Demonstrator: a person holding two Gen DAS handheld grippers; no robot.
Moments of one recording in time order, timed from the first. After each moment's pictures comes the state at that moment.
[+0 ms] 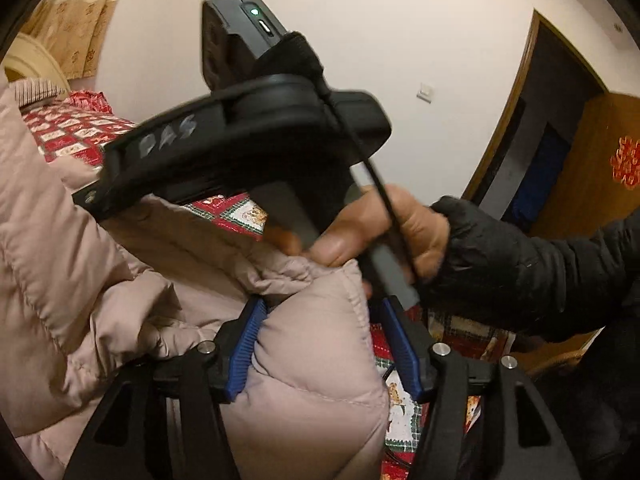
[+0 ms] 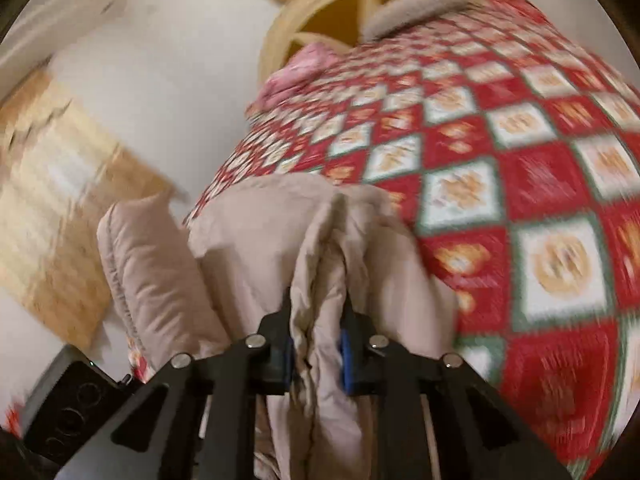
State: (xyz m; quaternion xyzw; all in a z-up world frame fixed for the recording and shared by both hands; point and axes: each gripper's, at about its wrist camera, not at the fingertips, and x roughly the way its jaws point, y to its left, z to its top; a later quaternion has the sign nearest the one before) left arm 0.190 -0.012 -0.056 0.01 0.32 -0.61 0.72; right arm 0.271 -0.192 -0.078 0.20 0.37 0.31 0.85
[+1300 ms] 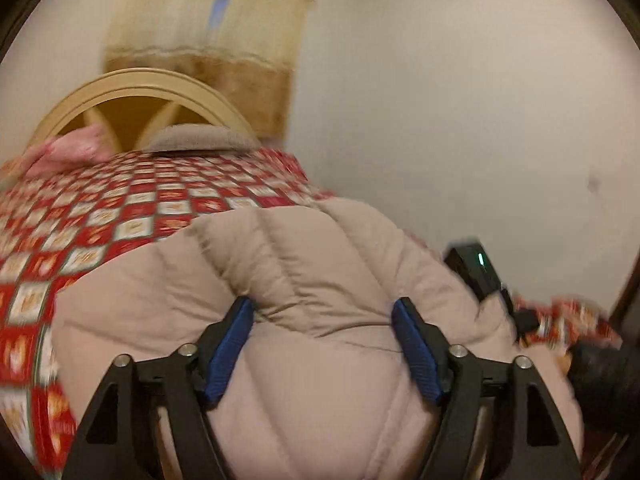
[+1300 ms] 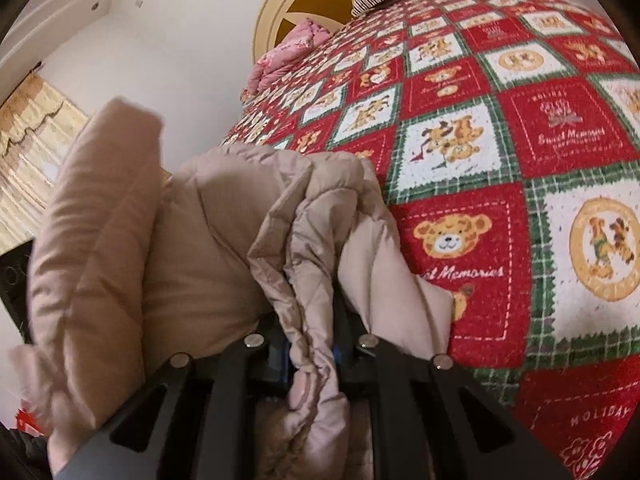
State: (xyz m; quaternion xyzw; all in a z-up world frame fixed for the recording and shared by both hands) left arm 0.256 0.069 -0.036 0.00 0.24 -0.31 0.92; right arm 0.311 -0.208 -0.154 0.24 0.41 0.31 0.82
